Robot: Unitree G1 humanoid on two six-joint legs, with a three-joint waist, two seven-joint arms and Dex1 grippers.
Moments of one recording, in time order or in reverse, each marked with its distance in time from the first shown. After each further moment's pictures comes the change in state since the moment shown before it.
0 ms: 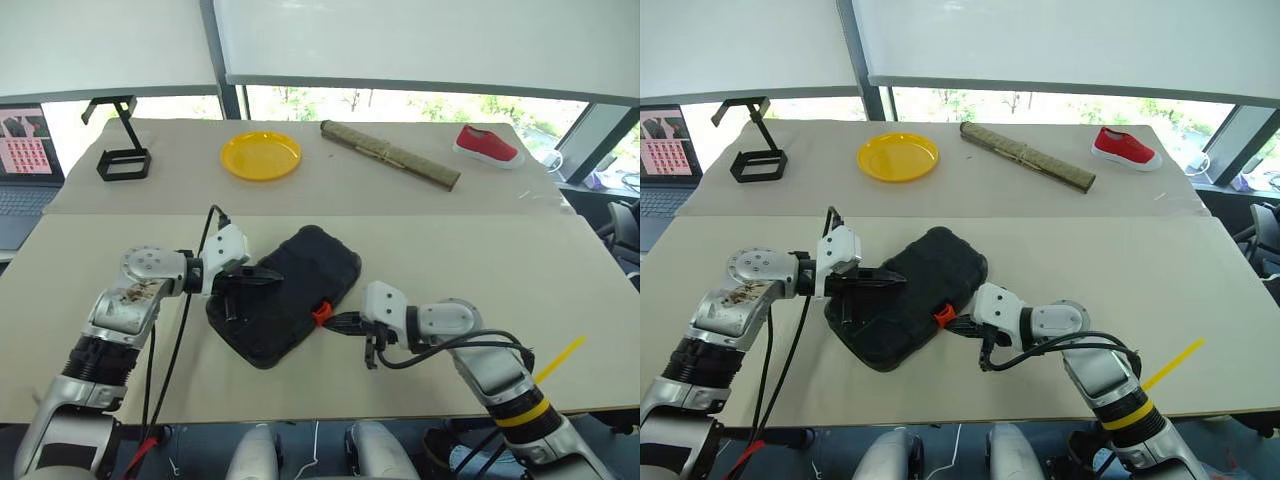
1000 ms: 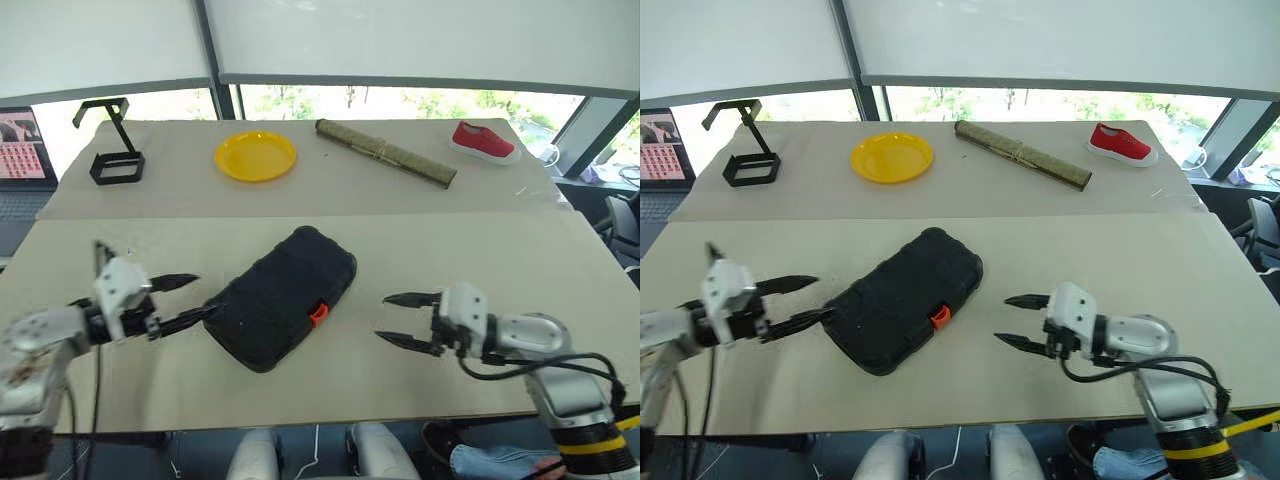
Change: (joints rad) left arm 0.639 0.098 0.546 -0.116 -0.134 -0.195 0.084; right arm 0.236 -0.194 -0.375 0.040 0.210 -0.323 0.196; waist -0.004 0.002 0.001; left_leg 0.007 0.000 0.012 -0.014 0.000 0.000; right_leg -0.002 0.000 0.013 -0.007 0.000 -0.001
